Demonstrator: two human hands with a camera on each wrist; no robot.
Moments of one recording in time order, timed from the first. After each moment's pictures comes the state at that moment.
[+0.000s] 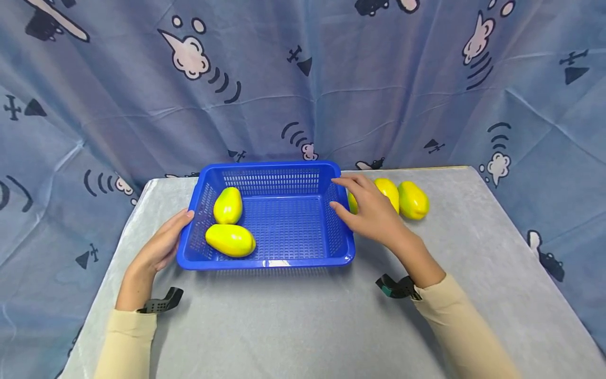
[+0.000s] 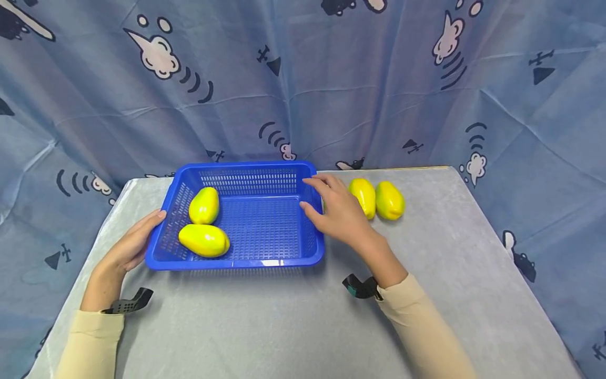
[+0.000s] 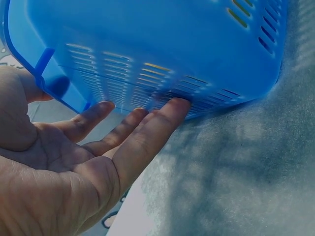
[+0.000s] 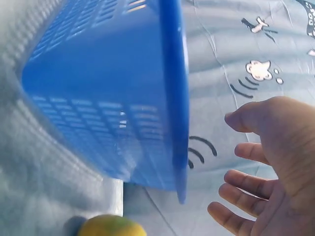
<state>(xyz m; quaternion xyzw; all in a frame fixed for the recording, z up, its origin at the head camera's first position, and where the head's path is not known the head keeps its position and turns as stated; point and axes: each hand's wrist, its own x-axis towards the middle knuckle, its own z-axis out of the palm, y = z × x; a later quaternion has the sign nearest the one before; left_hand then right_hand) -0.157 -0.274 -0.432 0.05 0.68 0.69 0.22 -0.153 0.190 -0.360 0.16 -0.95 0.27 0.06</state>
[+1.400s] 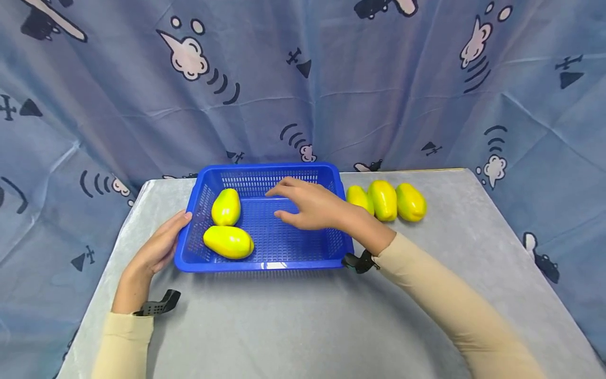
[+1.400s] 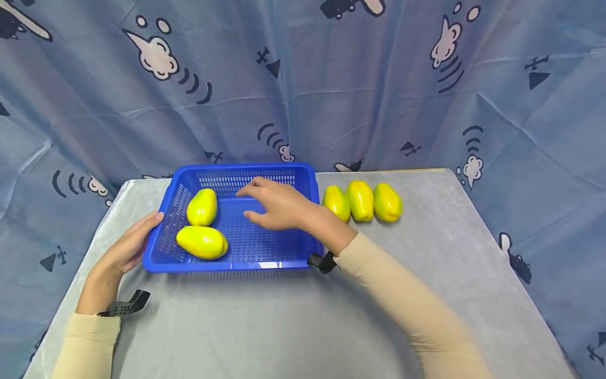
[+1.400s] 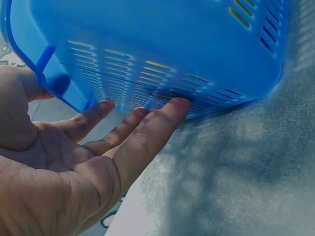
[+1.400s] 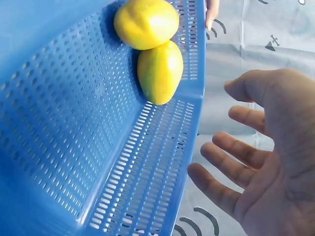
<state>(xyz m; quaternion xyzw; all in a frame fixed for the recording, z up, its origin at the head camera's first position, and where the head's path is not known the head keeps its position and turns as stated) -0.156 -0.276 -0.430 0.05 0.69 0.69 0.23 -0.187 0.099 -0.331 0.34 -0.91 0.19 -0.10</state>
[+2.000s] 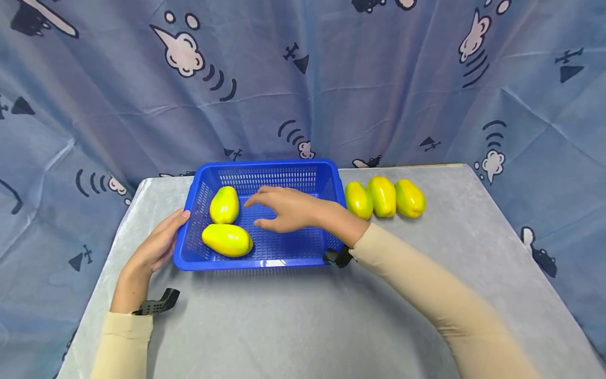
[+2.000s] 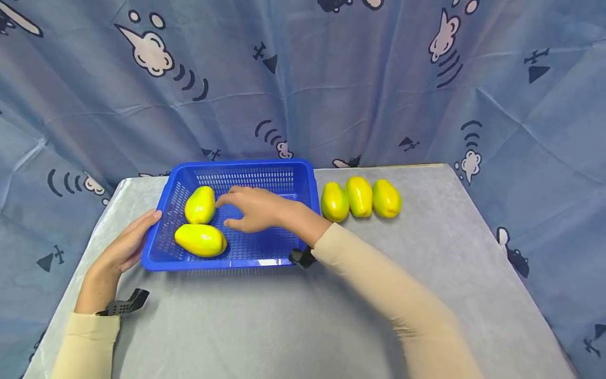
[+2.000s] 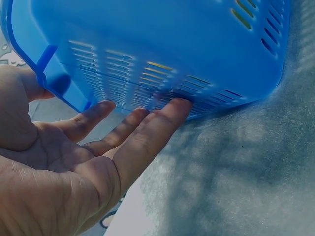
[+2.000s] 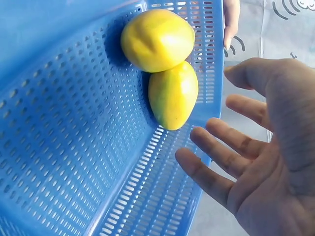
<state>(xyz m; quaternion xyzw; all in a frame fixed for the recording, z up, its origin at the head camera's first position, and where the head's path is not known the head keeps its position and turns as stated) -0.156 -0.277 -0.428 0.04 0.69 0.68 0.23 -0.193 0.062 -0.338 0.41 -0.88 0.19 -0.17</state>
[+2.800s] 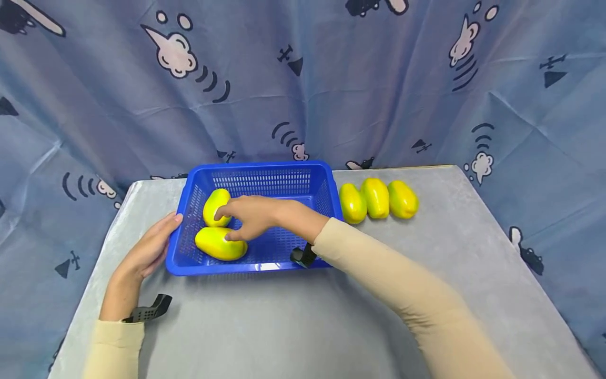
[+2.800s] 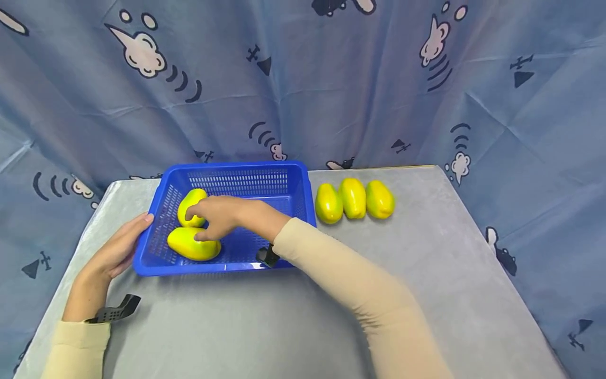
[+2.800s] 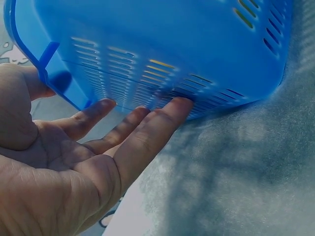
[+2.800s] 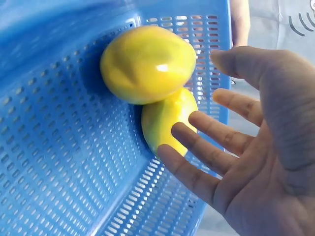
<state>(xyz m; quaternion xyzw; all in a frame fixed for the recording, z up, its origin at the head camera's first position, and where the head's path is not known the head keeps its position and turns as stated) -0.157 -0.277 -0.432 0.07 0.67 0.70 0.23 -0.200 0.007 -0.337 0.43 -0.86 0.11 -0.24</state>
